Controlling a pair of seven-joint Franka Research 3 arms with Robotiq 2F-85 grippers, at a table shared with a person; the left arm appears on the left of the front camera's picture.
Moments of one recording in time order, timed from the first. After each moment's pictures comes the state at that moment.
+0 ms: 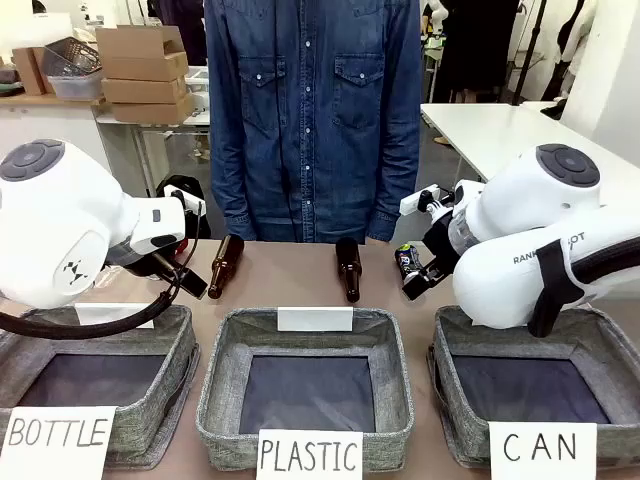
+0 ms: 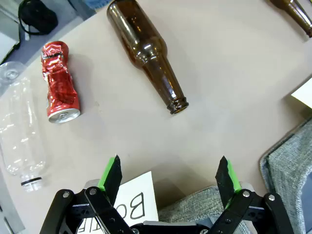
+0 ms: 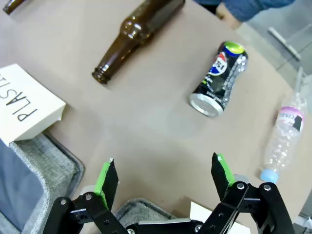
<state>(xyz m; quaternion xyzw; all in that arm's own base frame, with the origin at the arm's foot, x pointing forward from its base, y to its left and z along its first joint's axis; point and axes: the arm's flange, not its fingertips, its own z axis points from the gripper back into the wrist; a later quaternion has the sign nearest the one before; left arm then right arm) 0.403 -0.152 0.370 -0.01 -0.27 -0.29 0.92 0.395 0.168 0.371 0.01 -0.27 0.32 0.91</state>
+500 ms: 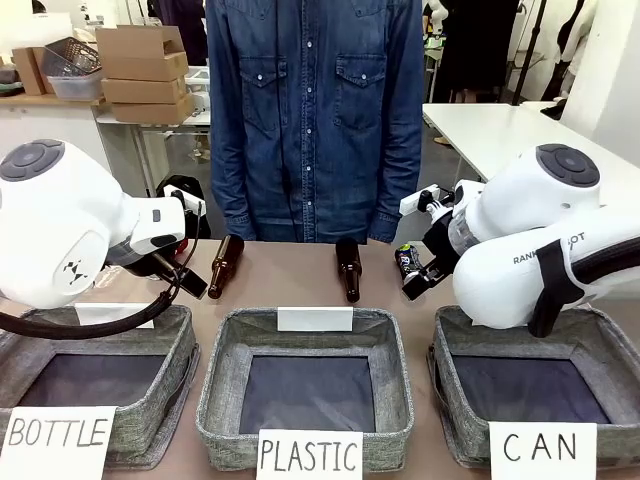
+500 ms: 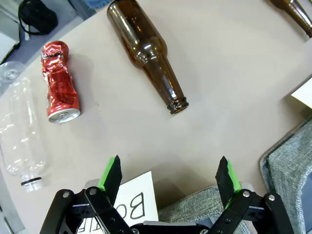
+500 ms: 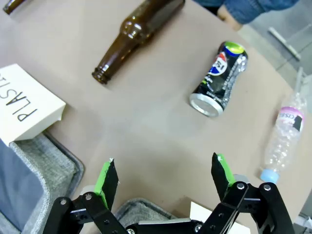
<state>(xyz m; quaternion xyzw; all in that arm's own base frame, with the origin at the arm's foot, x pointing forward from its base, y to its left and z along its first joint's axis) 0.403 -0.151 0.370 -0.01 -0.27 -0.29 0.92 0.394 0.168 0.371 0.01 -0.27 0.32 0.91</state>
